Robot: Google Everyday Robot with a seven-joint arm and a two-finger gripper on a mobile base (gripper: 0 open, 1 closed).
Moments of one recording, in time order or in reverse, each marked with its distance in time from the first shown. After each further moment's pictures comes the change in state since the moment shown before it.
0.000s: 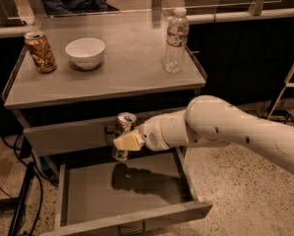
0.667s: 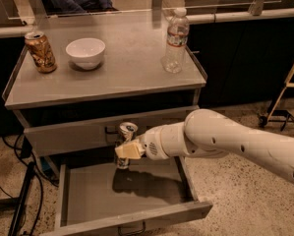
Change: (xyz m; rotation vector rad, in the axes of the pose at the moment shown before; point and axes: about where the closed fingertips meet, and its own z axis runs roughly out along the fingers) arm 0.031 -0.008 0.023 -0.007 0.001 0.055
